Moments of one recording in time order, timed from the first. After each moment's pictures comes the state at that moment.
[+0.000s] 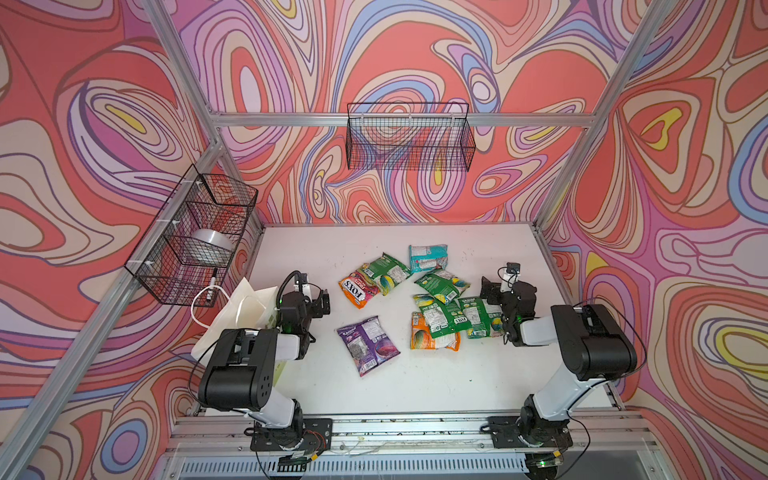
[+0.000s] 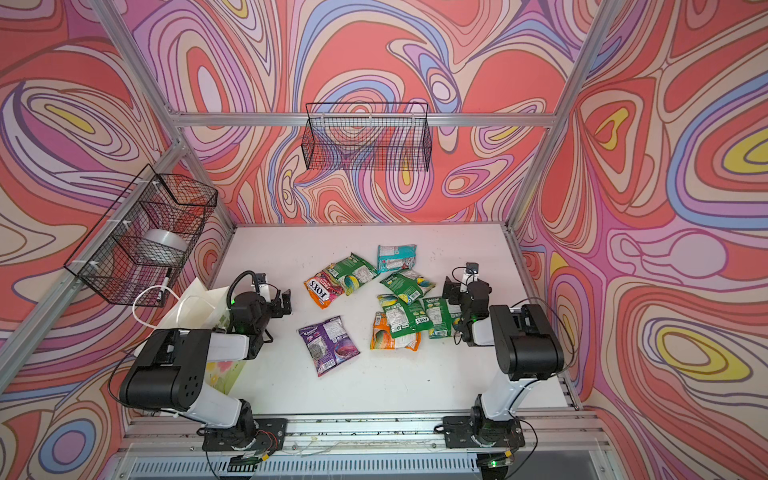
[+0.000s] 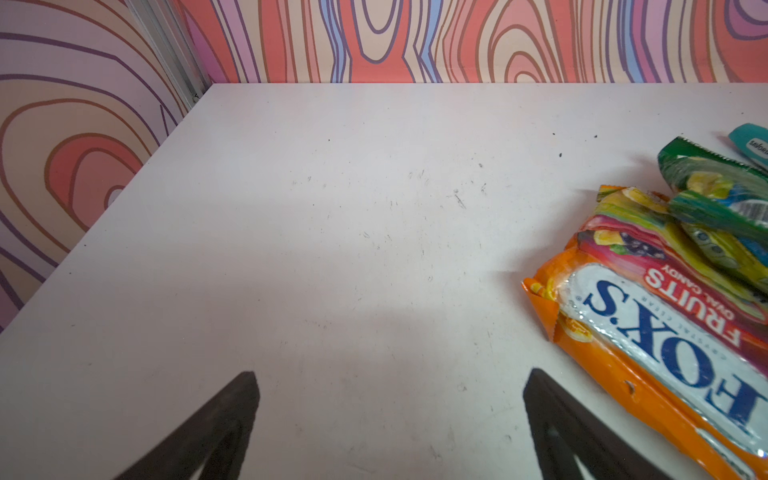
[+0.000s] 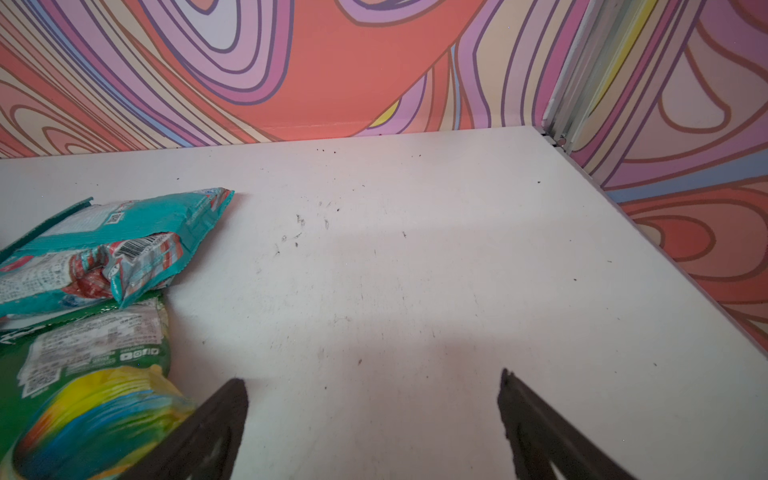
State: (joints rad) left arm -0.01 1.55 0.37 0.77 -0.05 -0.03; right arm -0.01 1.72 0.48 0.93 0.03 0.05
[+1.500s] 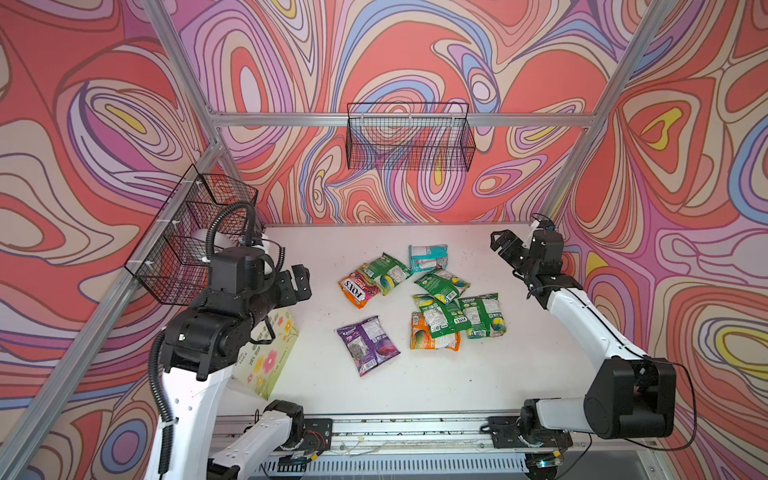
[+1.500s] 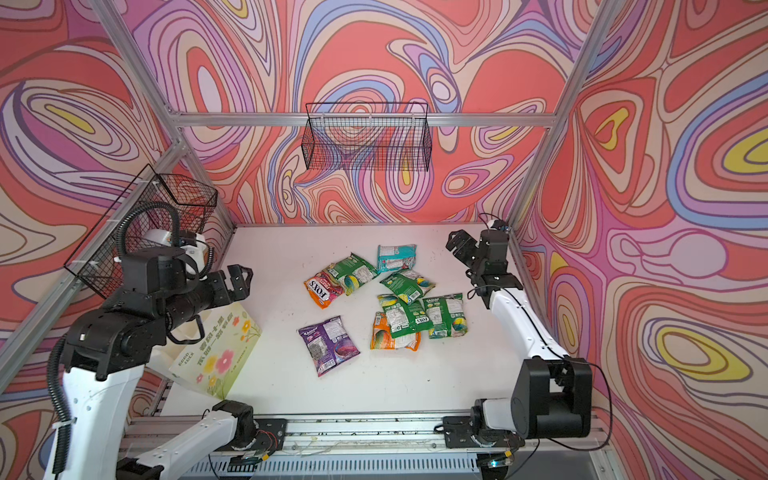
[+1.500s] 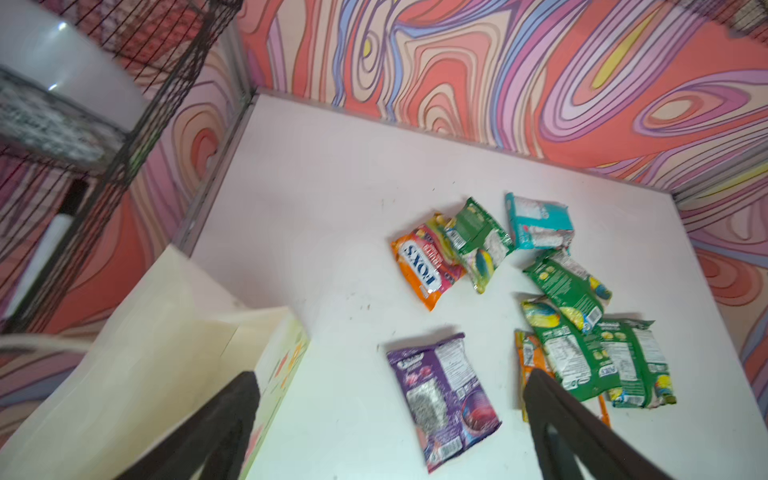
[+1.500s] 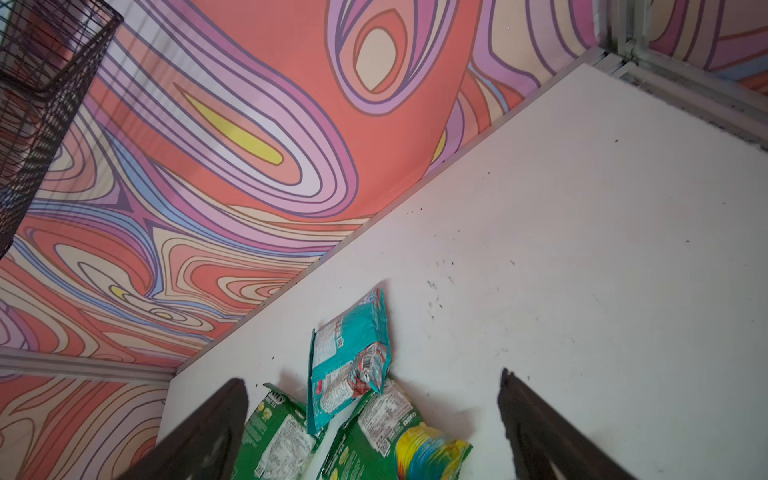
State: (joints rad) left arm -0.22 0.98 1.62 -1.36 -0.20 -0.40; right arm -0.01 1.37 1.05 -0.08 -0.13 0.70
